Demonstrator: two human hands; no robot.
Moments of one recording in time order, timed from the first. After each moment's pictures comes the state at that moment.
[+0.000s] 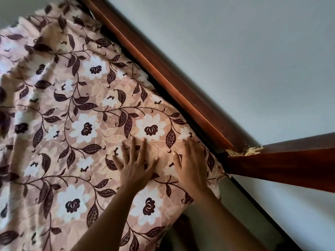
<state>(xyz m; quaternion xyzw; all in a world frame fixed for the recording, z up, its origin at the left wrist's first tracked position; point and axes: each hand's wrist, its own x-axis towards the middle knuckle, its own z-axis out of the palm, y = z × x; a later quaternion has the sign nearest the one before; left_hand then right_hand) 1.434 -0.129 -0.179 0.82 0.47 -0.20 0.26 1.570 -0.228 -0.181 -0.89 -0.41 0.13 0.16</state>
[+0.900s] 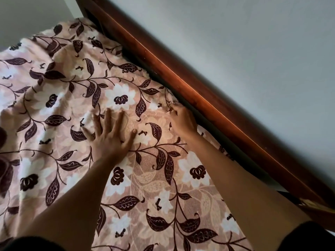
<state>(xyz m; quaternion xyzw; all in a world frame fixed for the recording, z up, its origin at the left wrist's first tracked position) 1.401 0.144 -0.217 0.87 0.48 -0.02 0.08 1.605 0.060 -0.204 -0.86 -0.36 0.23 0.28</state>
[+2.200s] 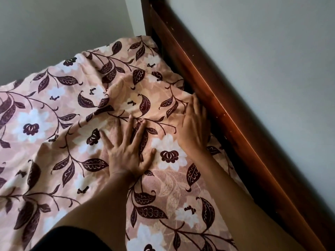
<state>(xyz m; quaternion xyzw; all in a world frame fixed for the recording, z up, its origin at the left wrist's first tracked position) 1.405 0.277 -0.225 0.86 0.51 -0.01 0.03 1.584 0.261 -0.192 -0.86 -0.47 0.11 0.15</state>
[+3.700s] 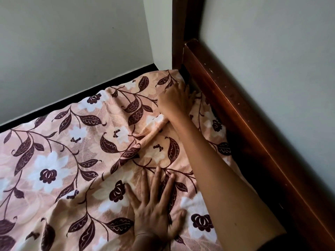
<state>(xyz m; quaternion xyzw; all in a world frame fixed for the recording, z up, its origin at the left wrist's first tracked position) 1.404 0.282 -0.239 0.85 0.51 0.00 0.13 1.560 0.481 -0.172 -0.85 -0.44 0.24 0.17</state>
